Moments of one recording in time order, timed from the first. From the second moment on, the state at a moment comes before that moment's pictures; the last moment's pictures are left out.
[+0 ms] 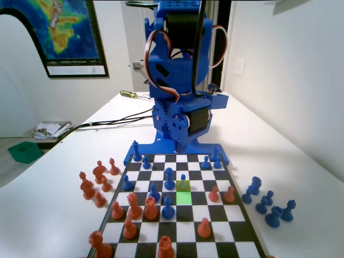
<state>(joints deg) -0.2 98.3 120.6 60.2 -41.3</state>
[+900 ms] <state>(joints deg) -1.8 87.1 119.2 53.4 -41.7</state>
